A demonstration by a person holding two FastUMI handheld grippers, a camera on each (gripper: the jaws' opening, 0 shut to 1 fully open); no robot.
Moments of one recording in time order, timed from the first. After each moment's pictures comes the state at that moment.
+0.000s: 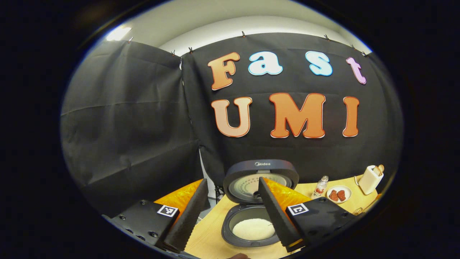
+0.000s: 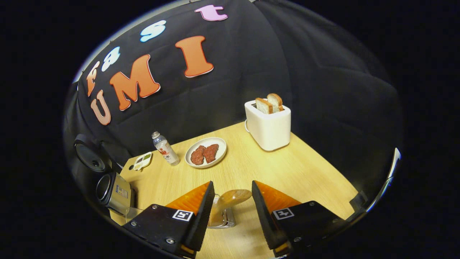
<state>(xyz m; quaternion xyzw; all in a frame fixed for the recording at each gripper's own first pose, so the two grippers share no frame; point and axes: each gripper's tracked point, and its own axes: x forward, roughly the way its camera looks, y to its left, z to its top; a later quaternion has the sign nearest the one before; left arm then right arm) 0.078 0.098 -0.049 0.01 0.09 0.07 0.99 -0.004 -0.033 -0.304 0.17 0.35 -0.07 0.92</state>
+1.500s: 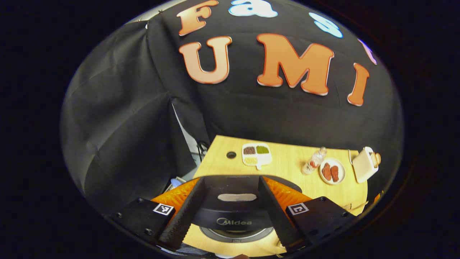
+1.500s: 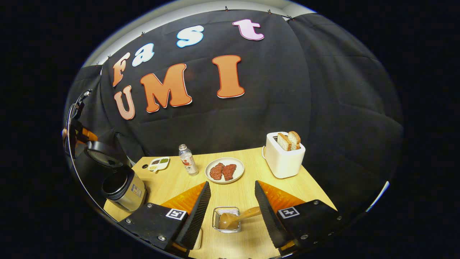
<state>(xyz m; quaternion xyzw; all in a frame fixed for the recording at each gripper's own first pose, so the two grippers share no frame) 0.166 0.035 -0.181 0.00 0.39 0.00 0.92 0.002 0.011 -0.217 0.12 0.29 0.00 0.95</state>
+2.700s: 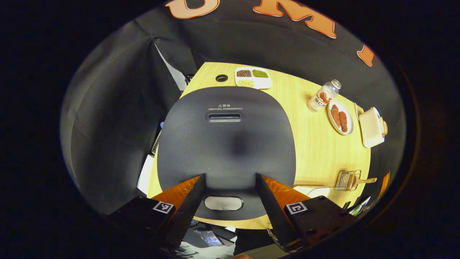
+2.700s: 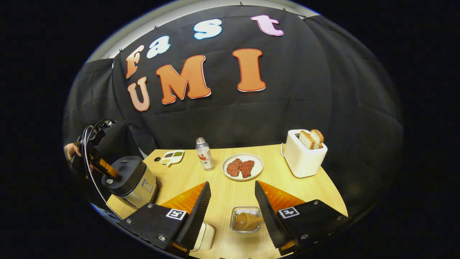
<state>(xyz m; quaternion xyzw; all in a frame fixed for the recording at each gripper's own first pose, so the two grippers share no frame) 0.080 0.020 -0.321 0.00 0.57 -0.01 0.82 0.013 0.065 -0.227 0.10 0.30 0.07 0.95</state>
